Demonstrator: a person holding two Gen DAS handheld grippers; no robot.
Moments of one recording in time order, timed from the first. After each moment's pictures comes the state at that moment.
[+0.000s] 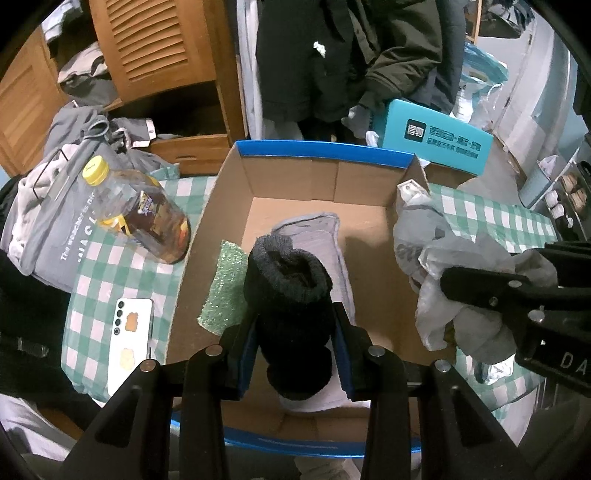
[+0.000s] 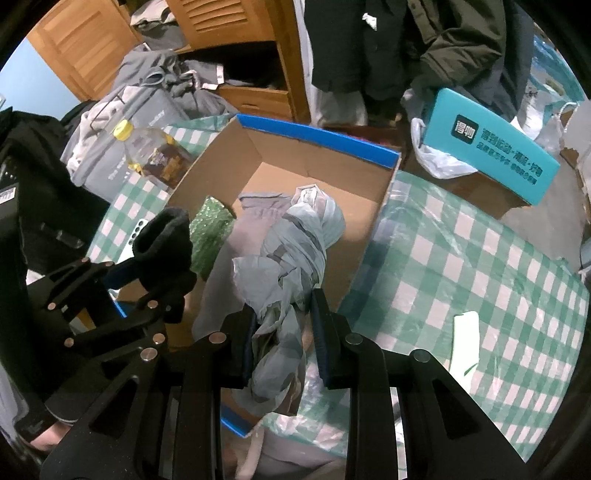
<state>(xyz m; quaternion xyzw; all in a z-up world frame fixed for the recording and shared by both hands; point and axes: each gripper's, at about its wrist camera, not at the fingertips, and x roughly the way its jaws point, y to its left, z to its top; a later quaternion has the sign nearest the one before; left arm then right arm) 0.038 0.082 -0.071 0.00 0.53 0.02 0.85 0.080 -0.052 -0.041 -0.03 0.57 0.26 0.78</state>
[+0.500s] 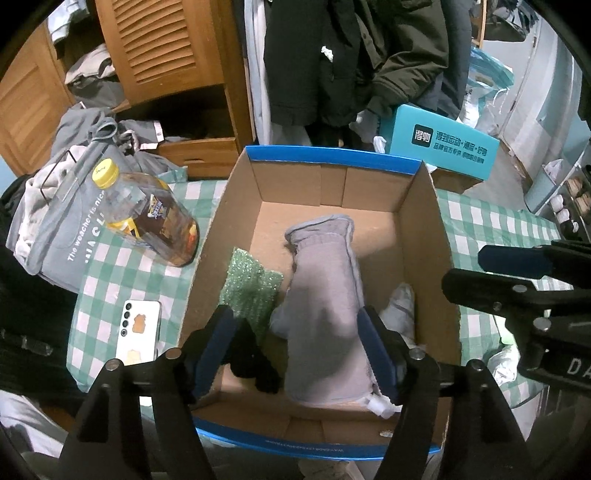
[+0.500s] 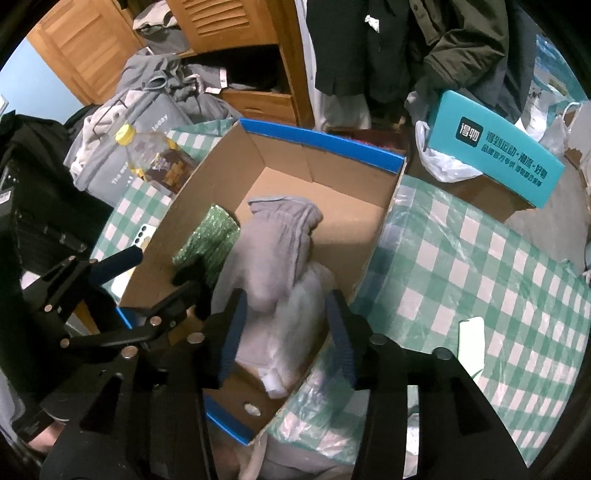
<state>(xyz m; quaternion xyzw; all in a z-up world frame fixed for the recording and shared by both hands) 0.039 0.084 -0.067 0.00 0.52 0.03 0.85 0.083 -0.051 -0.041 -0.02 0.56 0.26 0.78</state>
